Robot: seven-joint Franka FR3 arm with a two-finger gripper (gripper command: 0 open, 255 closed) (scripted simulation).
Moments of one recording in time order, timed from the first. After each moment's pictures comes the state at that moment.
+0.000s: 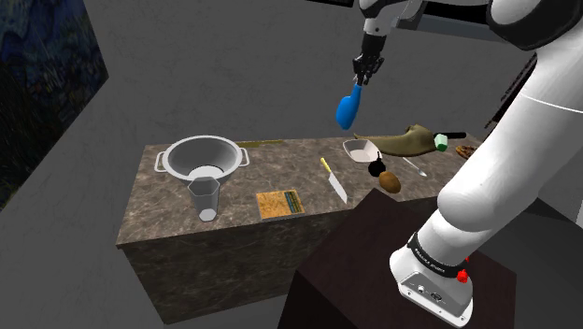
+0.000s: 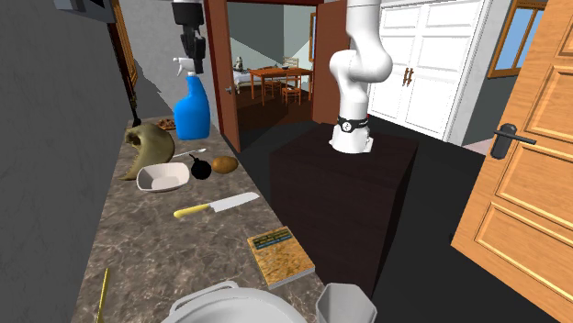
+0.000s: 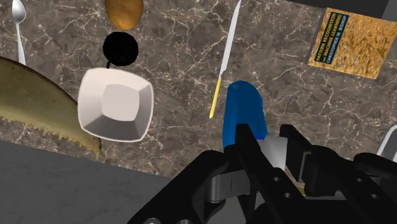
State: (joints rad) arm -0.33 0.08 -0.25 -1.77 -0.05 1.83 -0.22
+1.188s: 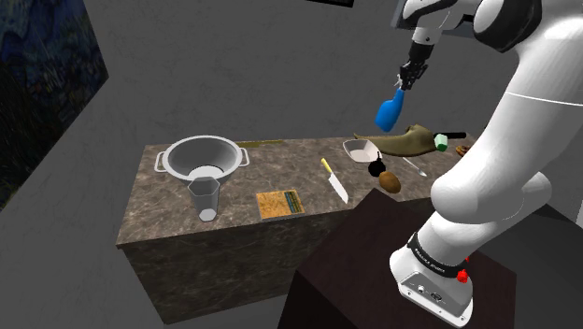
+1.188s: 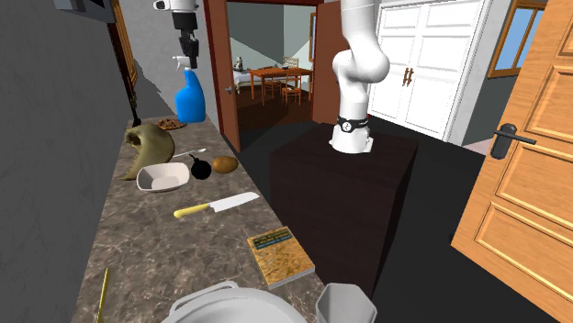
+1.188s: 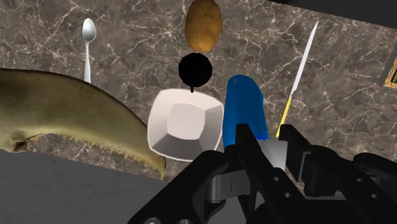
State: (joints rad) arm -0.55 0.19 -0.41 -1.66 0.01 1.85 -0.60
